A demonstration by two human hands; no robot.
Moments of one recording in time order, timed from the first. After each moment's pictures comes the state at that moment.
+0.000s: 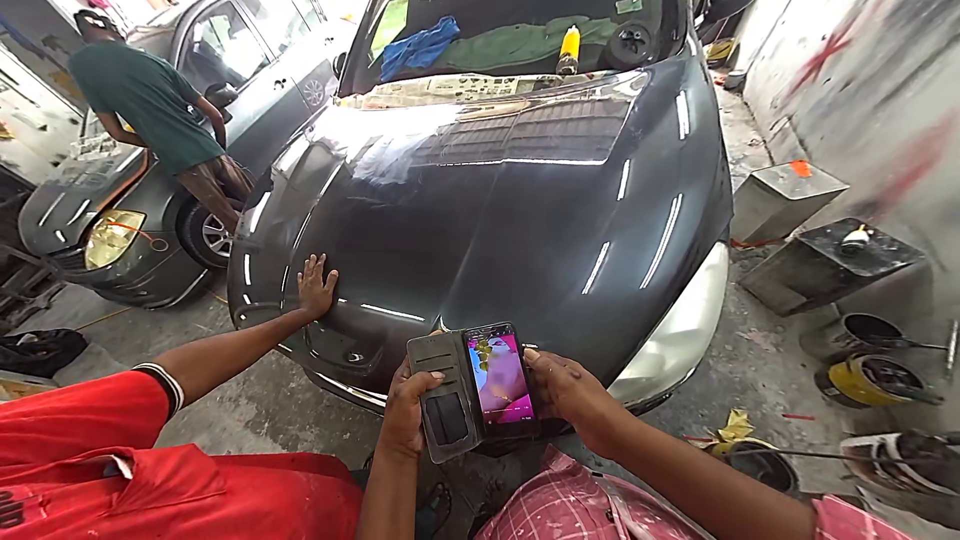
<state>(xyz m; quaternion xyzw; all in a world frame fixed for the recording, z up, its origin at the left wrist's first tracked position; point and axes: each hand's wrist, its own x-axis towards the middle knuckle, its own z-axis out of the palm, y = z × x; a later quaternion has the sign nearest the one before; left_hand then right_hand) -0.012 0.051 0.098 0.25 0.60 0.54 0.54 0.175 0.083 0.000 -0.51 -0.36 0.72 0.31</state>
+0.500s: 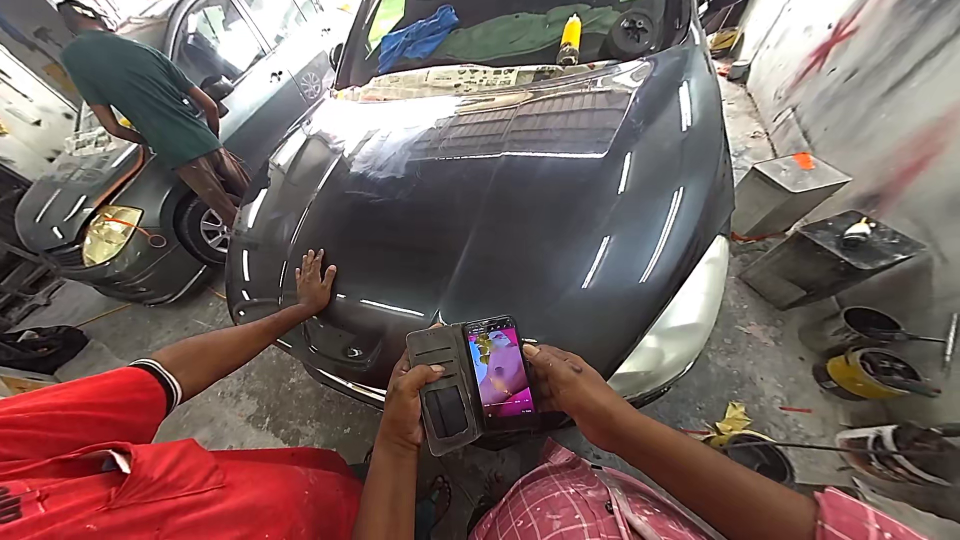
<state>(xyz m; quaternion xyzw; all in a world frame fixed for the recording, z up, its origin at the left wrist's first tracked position) -0.065 0.053 -0.012 0.29 0.45 0.59 0.61 0.178 0.083 0.000 -0.51 -0.36 0.72 0.31</state>
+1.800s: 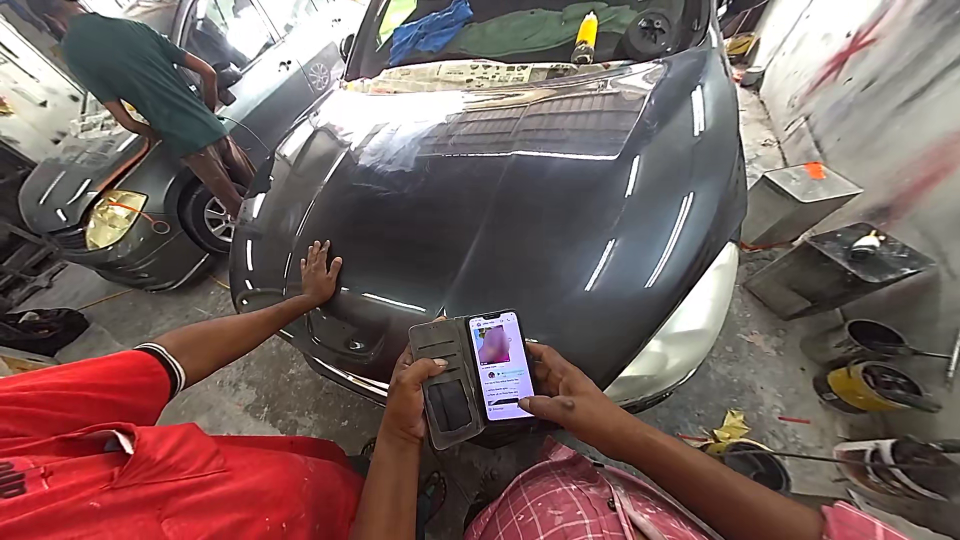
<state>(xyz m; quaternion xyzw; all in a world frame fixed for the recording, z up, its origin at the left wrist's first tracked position) -0.062 0.053 -0.003 0.28 0.45 0.61 0.60 0.181 0.077 -0.017 -0.41 -0.51 0.70 0.29</state>
